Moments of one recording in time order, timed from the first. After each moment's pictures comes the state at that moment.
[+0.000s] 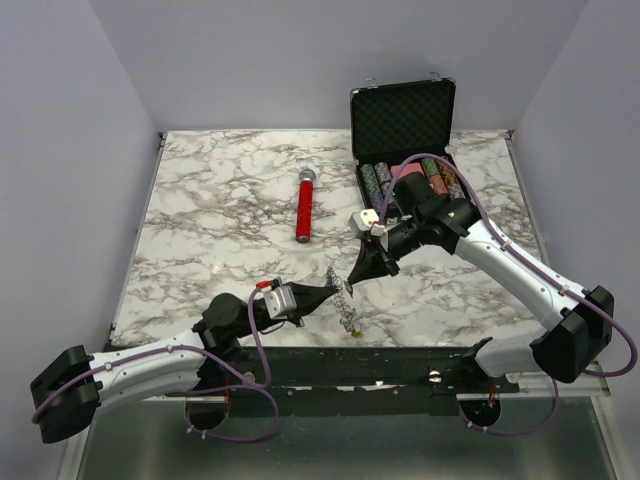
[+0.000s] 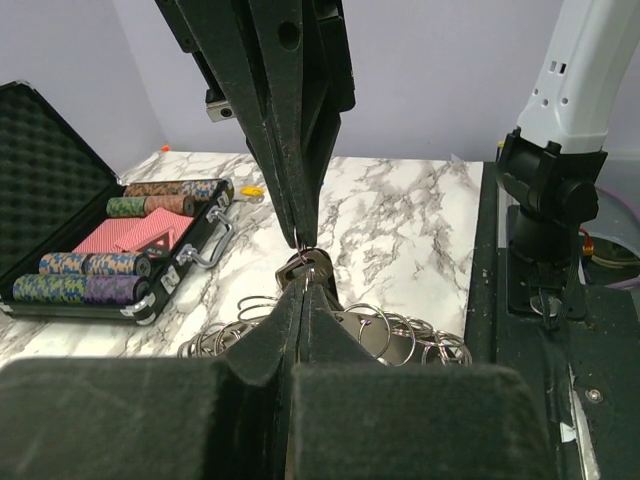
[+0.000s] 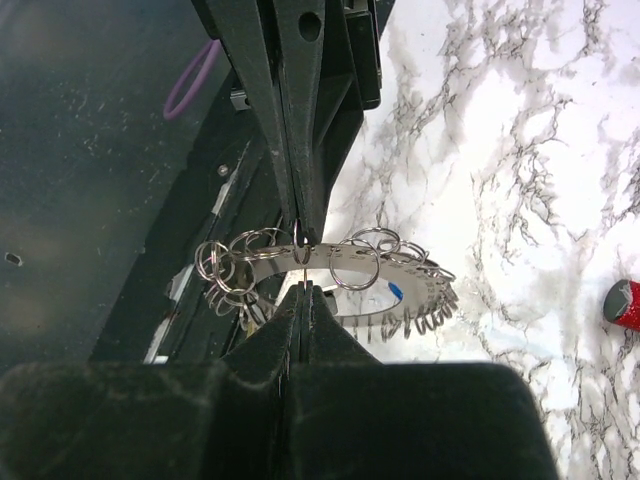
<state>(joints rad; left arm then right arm) -1.04 0.74 0.17 0.84 0.23 0.08 0.65 1.37 1.25 -0.87 -1.11 -0.88</state>
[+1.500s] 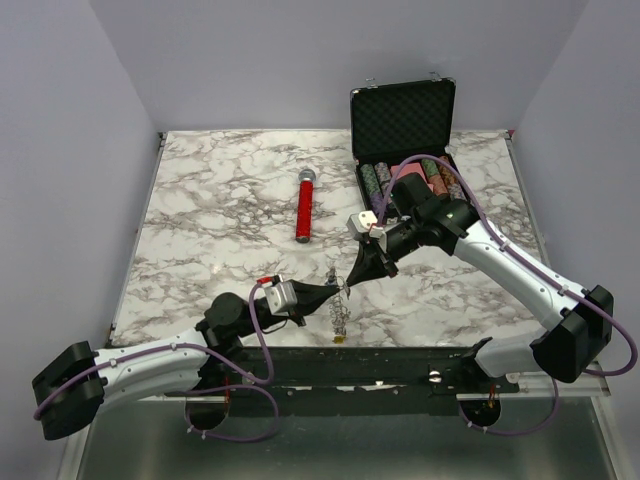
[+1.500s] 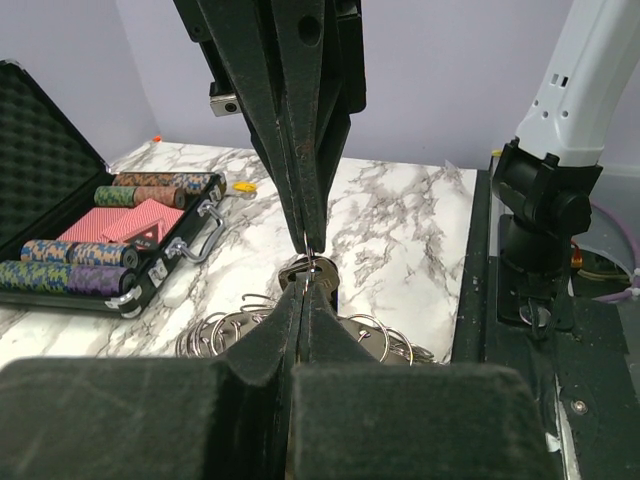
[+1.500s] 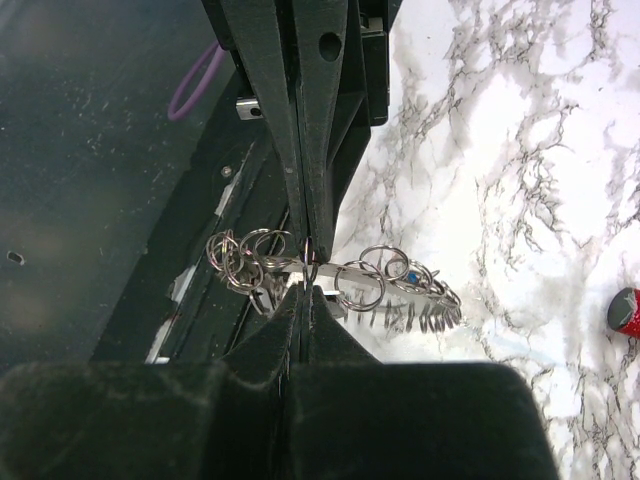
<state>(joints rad) -1.04 0.79 0.17 0.89 0.21 0.01 0.67 1.37 1.25 -0.86 -1.11 -0.88</state>
